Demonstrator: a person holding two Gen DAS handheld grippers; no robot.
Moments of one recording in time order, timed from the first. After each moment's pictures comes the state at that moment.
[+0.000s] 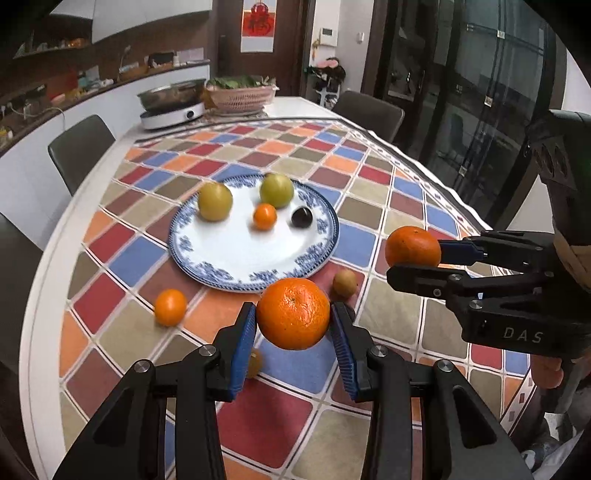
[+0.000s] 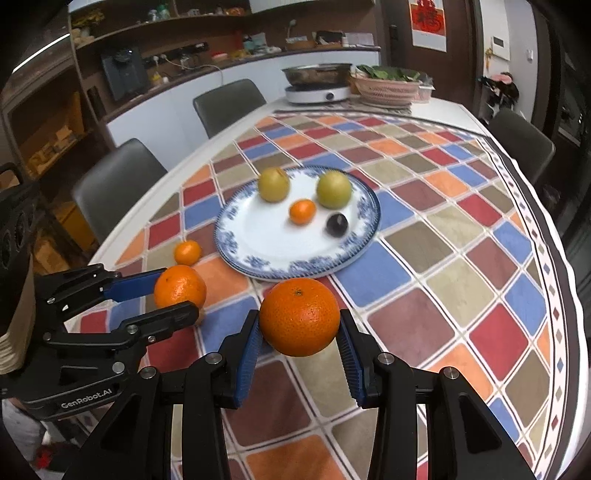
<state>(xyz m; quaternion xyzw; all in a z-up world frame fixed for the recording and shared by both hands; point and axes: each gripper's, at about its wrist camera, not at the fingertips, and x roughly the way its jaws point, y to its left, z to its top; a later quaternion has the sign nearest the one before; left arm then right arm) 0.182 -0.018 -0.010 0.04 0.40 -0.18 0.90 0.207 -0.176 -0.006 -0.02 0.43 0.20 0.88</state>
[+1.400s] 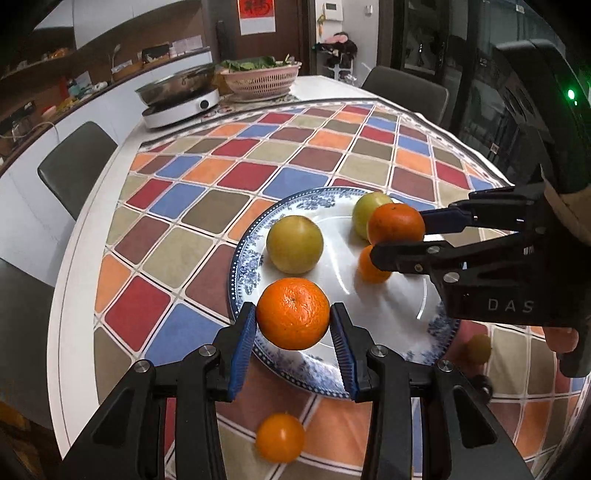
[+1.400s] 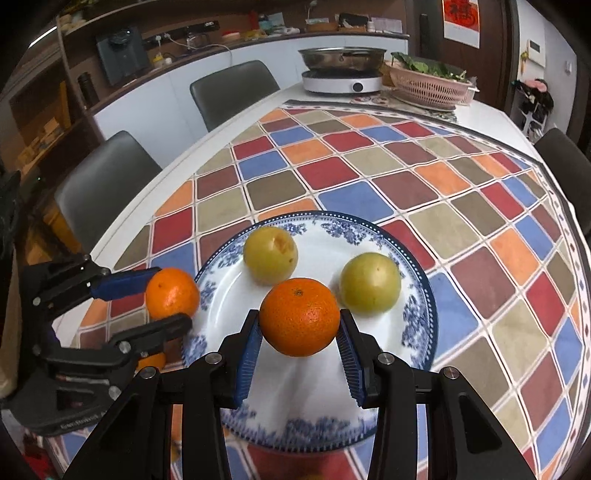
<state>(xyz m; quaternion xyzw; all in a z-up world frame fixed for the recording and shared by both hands) 0.329 0.021 -0.041 0.10 0.44 -0.16 0.88 0.369 -0.110 -0.032 -0.04 0.46 0.22 0.86</state>
